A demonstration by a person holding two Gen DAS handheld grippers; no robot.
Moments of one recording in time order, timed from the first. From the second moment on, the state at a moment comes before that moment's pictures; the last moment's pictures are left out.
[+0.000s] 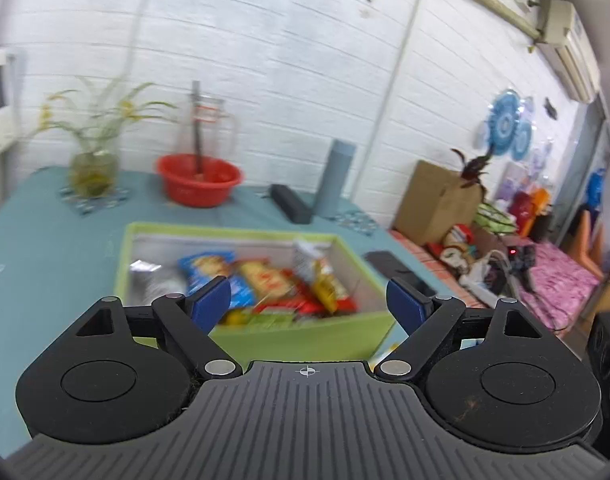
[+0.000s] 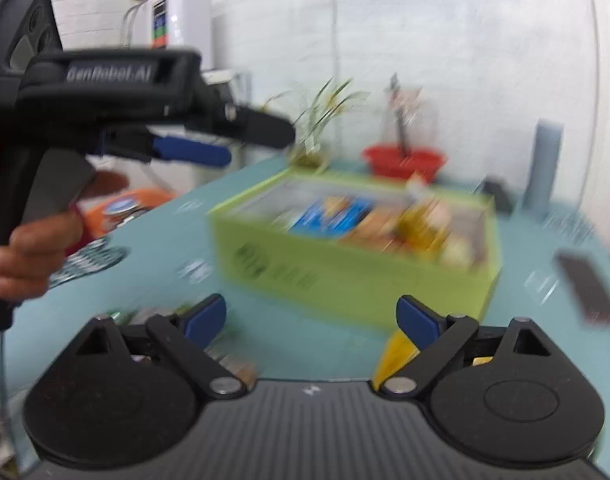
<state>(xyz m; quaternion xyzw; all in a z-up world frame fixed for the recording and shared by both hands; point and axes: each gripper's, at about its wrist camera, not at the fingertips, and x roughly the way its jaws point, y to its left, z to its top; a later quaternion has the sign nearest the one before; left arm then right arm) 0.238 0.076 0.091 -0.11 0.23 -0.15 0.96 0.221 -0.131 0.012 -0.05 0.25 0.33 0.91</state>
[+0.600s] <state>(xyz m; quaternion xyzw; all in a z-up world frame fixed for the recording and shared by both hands) 0.142 0.141 -0.018 -0.18 0.35 -0.09 0.91 0.168 -0.001 -0.053 -0.14 0.31 0.41 0.85</state>
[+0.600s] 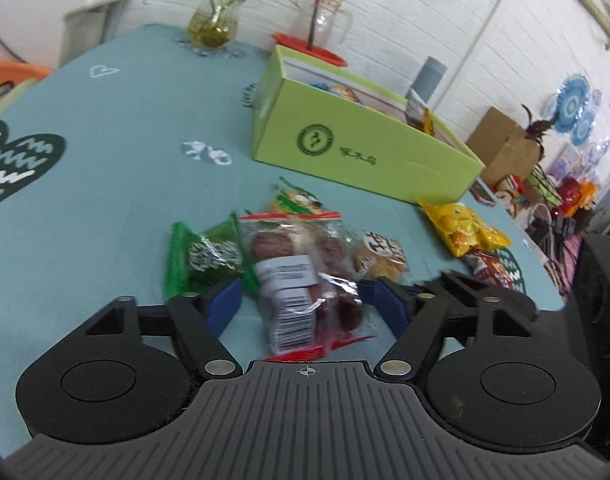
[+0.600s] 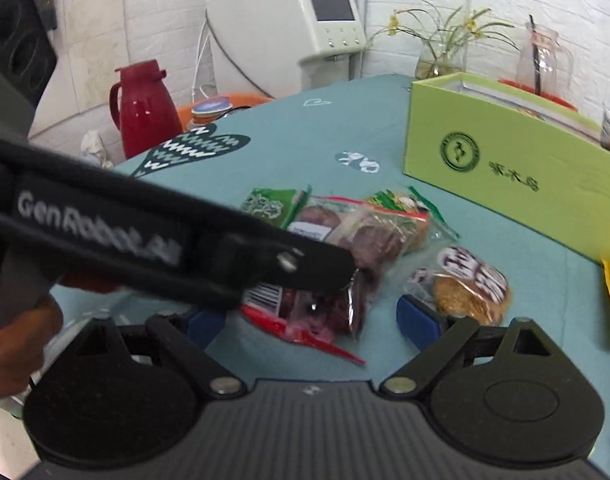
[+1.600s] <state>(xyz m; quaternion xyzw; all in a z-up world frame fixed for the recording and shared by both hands) 0.130 0.033 -0.026 -0.14 0.39 -0.16 0.90 0.130 -0.103 -0.053 -0.11 0.30 0.33 0.89</state>
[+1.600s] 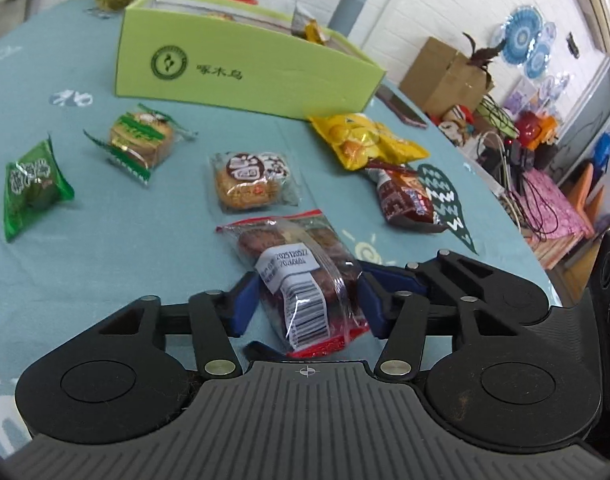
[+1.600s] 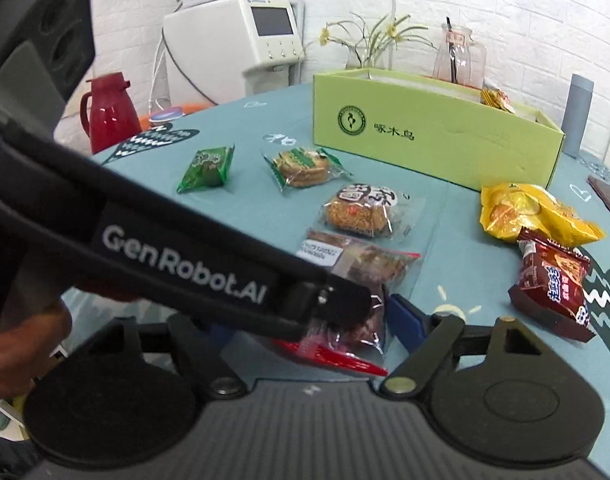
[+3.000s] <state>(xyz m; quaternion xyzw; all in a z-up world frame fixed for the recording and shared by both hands) 0.313 0.116 0.079 -0.09 0.25 -0.14 0.95 0.320 -0.035 0.045 -0.11 0.22 0.32 0.91</state>
